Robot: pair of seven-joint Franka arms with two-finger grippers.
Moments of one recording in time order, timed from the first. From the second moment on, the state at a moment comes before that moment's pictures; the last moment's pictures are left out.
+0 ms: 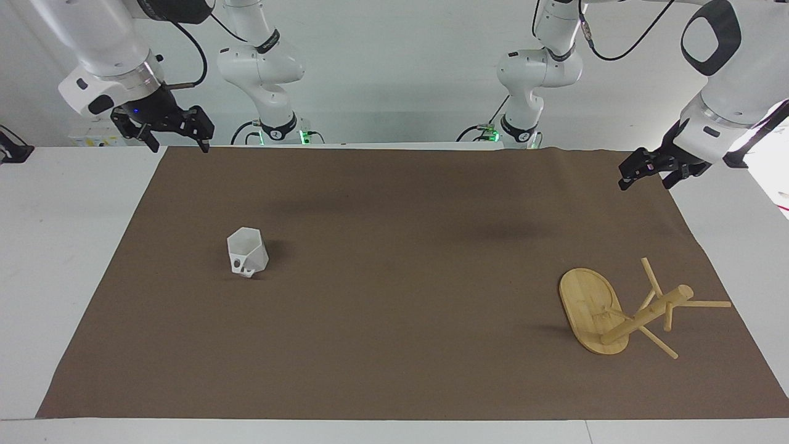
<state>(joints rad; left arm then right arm) -0.08 0.08 0.05 -1.49 -0.03 1.49 0.02 0.04 -0.02 -0.07 -1.52 -0.05 1.36 -0.04</state>
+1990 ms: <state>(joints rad) -0.08 0.08 0.05 -1.49 -0.03 1.49 0.02 -0.34 0.22 -0.08 -1.60 0.38 1.55 -1.58</state>
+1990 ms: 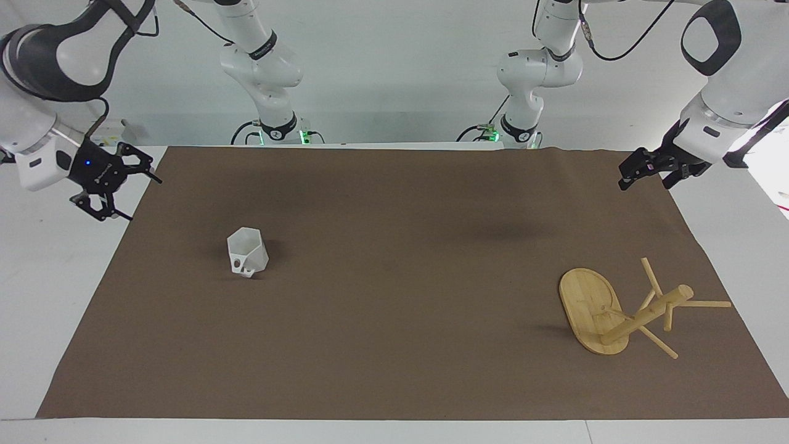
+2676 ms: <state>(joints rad) -0.08 0.08 0.05 -1.49 -0.03 1.49 0.02 -0.48 0.46 -0.08 -1.77 0.87 1.50 -2.22</state>
